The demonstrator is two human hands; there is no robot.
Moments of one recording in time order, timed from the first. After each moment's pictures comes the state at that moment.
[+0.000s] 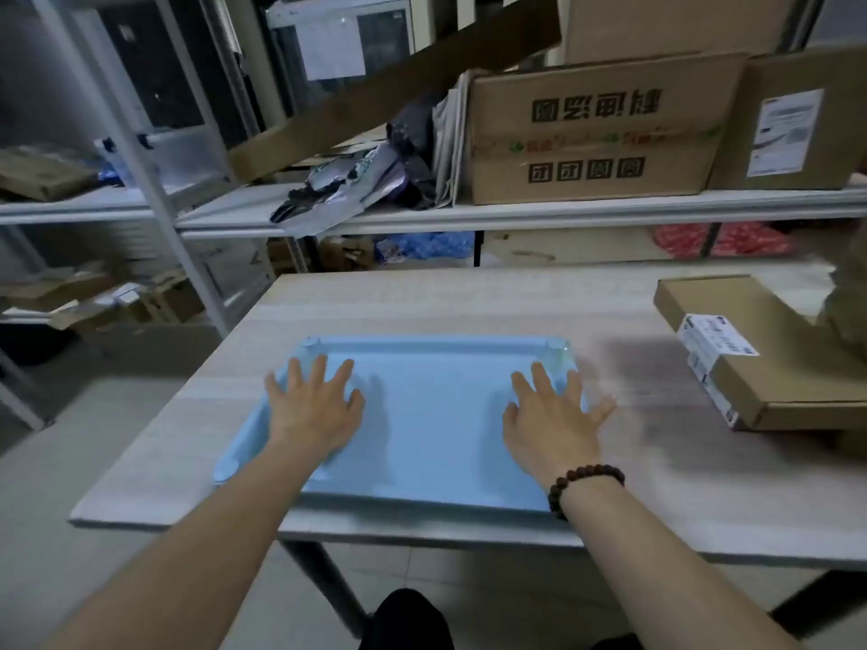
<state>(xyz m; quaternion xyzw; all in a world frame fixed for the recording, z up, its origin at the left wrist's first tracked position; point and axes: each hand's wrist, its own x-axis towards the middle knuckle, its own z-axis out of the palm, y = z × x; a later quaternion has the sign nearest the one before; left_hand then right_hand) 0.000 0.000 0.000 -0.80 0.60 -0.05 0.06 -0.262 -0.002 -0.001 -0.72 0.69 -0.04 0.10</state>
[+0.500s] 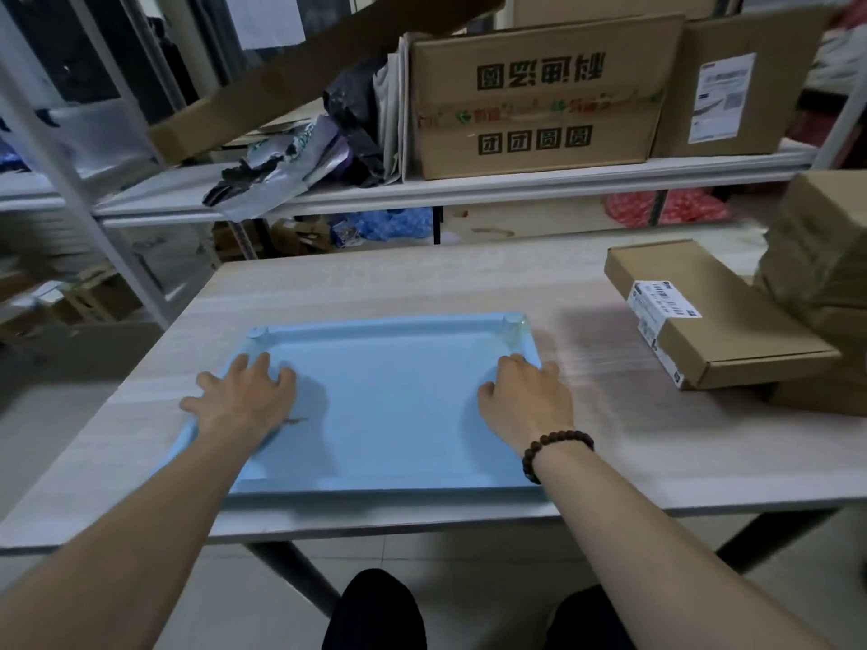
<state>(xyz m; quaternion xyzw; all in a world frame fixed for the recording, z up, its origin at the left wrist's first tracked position) 0.011 -0.011 0.005 -0.87 0.49 0.02 -0.01 -0.282 -0.012 -0.007 -0.69 0.70 -0.12 0.10</state>
